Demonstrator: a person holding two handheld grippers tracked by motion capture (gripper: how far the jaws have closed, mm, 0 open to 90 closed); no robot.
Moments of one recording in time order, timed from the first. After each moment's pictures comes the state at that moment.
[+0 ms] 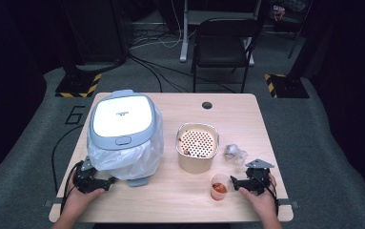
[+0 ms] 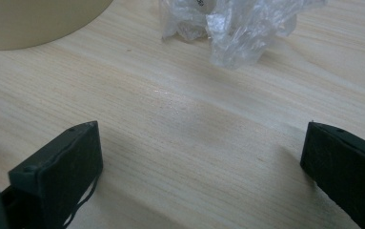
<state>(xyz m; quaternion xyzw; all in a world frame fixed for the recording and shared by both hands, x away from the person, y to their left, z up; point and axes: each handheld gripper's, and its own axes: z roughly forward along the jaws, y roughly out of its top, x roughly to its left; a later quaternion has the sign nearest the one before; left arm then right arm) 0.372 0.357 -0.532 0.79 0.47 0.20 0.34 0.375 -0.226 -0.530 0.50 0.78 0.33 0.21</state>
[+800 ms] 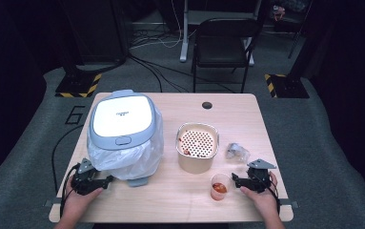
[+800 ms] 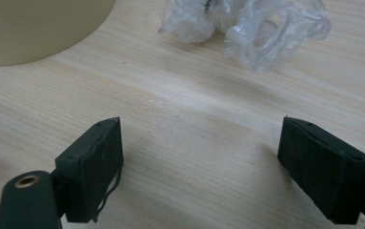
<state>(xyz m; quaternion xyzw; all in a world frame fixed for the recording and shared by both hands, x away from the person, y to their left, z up) 0.361 0.359 -0.527 0.77 0.49 0.20 0.36 0.372 -0.227 -0.528 0.51 0.76 0.35 0.22</state>
